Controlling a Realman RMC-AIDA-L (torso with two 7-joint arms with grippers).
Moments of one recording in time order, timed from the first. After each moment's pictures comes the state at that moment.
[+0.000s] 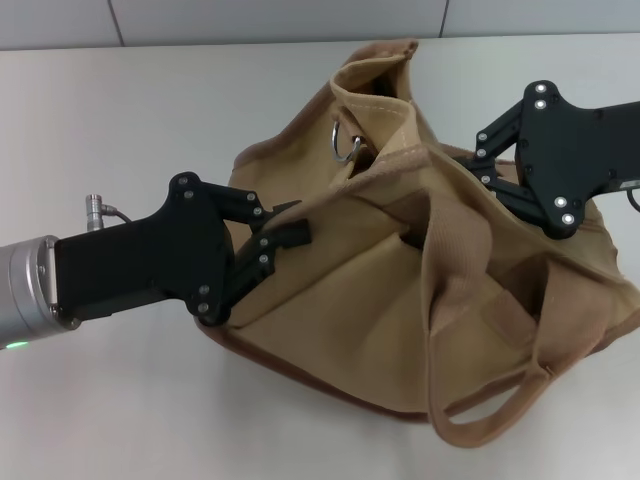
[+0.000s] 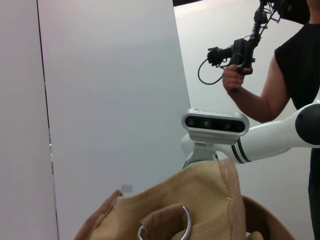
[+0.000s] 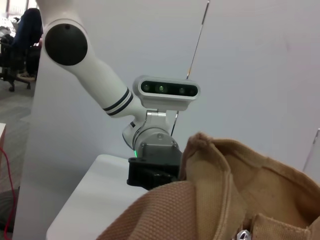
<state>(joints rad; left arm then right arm) -0.44 -2.06 0.97 0.45 1.50 1.86 -0.76 0.62 2.01 -0.80 -0.88 -1.87 -1.91 1.09</state>
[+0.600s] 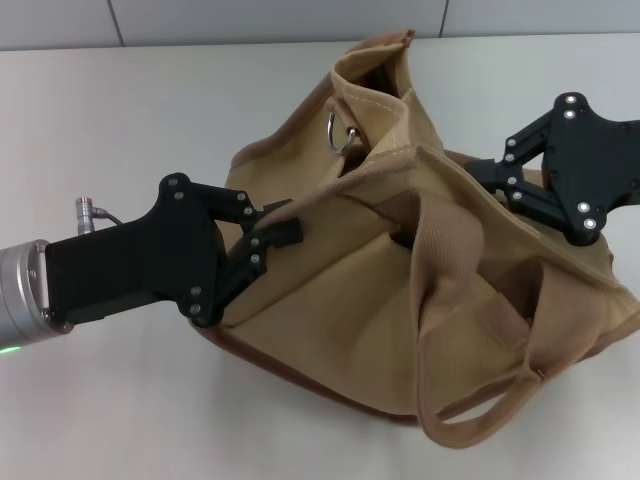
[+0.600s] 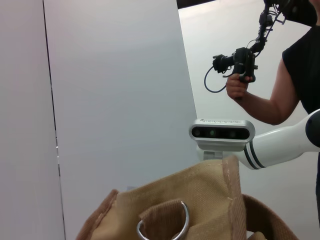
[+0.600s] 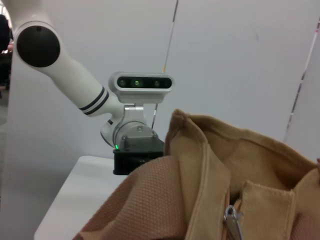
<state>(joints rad) -0.43 -2.06 0.96 0.46 1.50 1.86 -0.75 0.56 2.01 -0.76 -0.88 -1.87 -1.90 1.12</state>
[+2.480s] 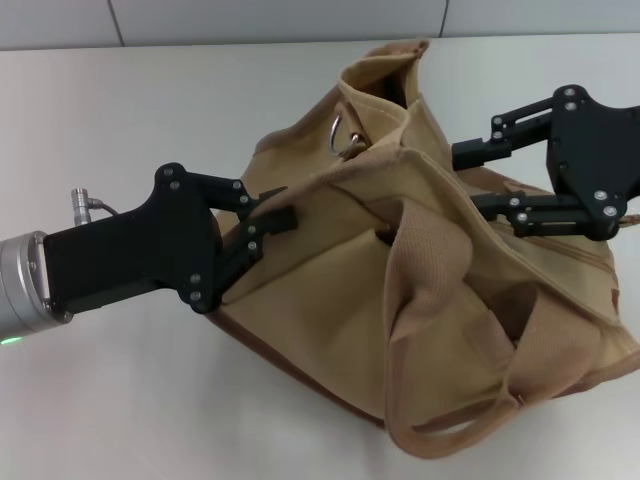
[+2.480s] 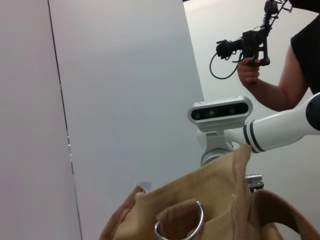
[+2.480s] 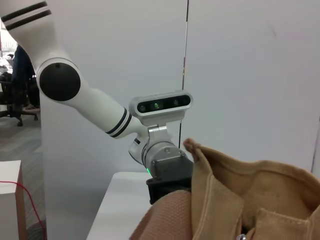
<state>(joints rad) -0.43 -2.06 0.95 0.45 1.50 1.84 -0.72 0.64 1.98 -0.74 -0.87 -1.90 -2.00 1.30</state>
